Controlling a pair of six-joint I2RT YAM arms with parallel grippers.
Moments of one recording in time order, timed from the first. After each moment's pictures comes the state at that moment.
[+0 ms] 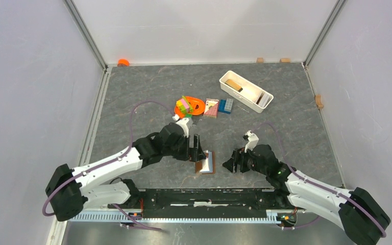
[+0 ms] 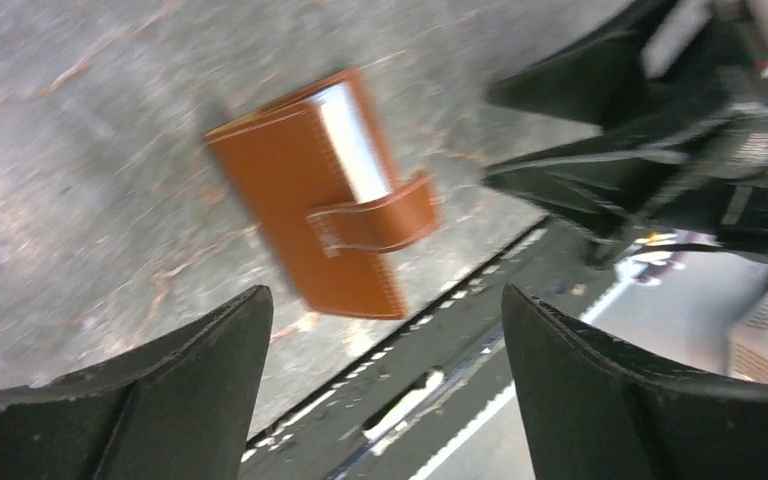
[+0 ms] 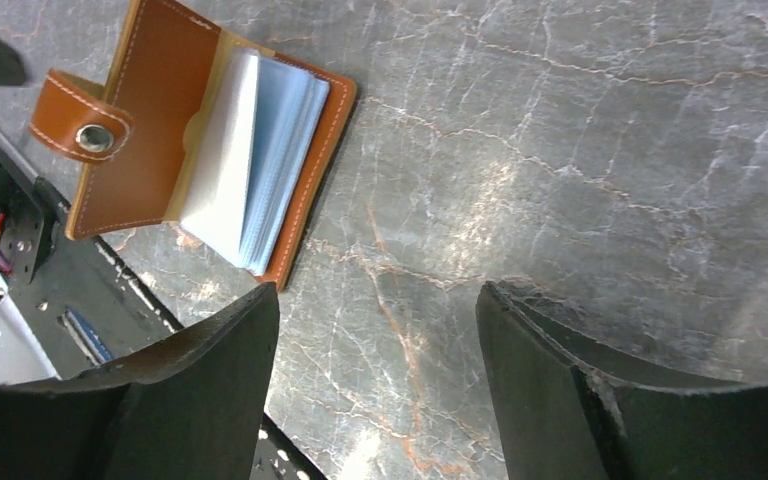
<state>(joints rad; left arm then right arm) -0.90 1.11 0.73 -0.35 0.13 -0.71 0.74 0.83 0.10 0.17 -0.14 0.58</state>
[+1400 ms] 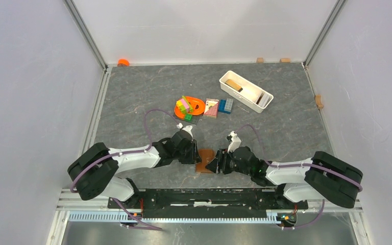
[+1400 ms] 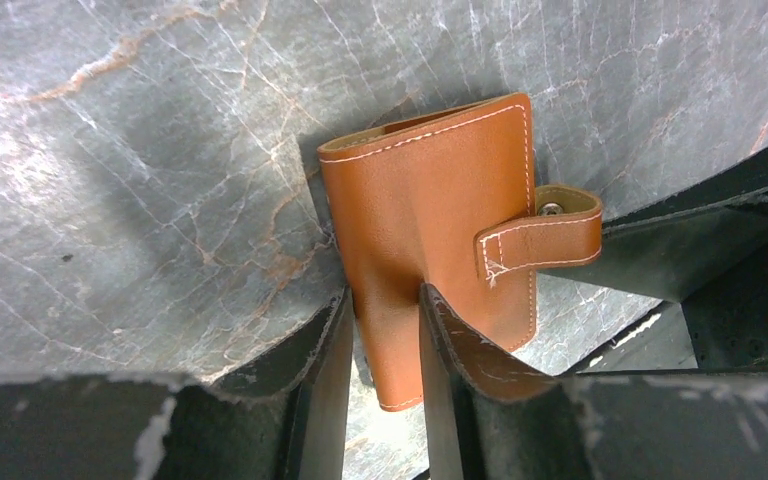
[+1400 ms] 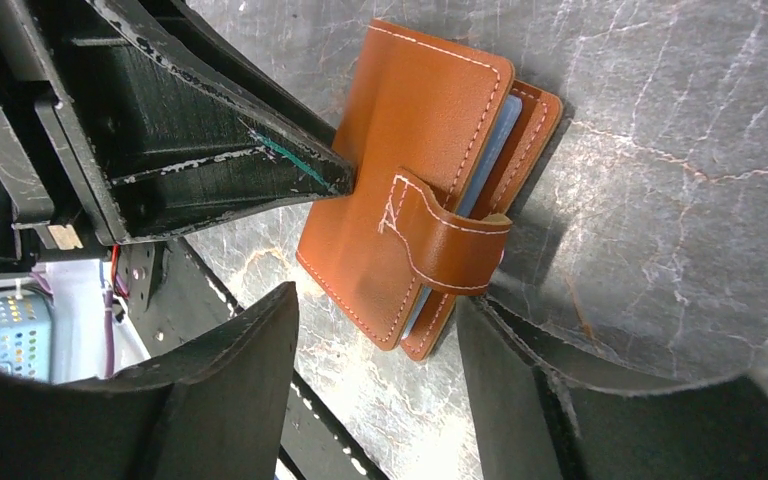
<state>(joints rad) -0.90 1.41 0.56 -0.02 0.06 -0.79 1.00 1.28 0.20 0.57 -0.03 0.87</state>
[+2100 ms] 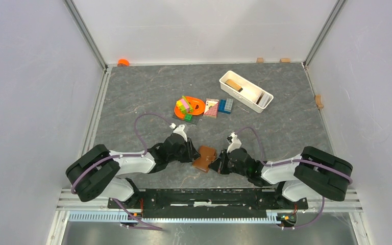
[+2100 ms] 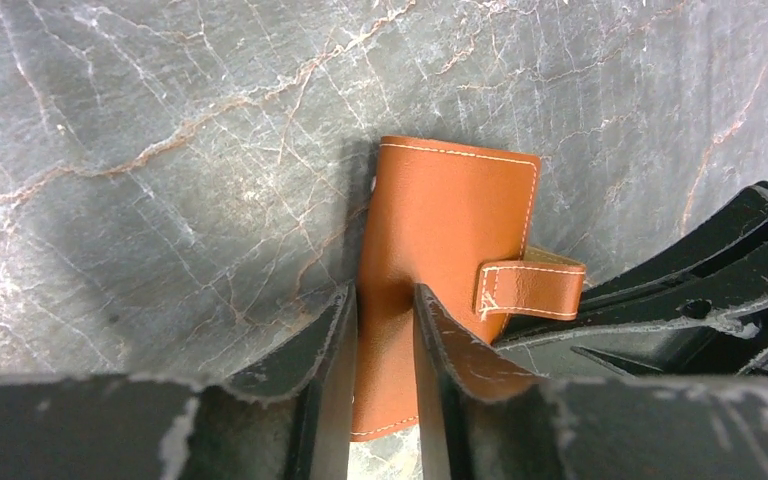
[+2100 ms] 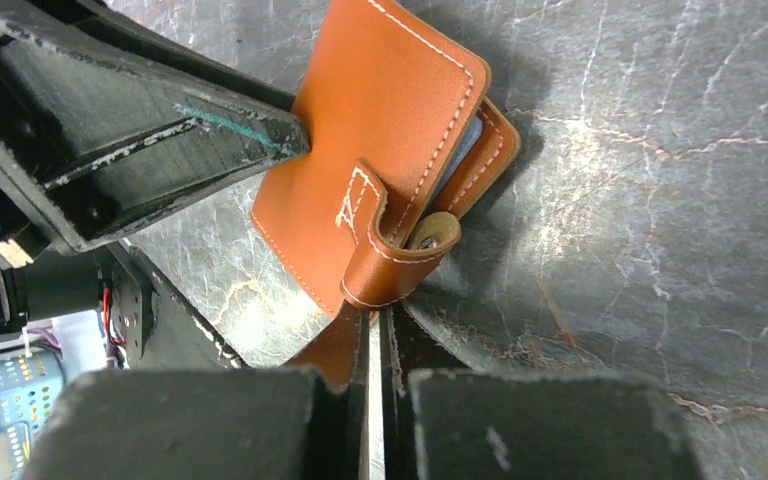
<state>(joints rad) -0.86 1.39 0.40 0.32 0.03 -0.82 1.03 1.41 0.20 0.64 0.07 0.98</state>
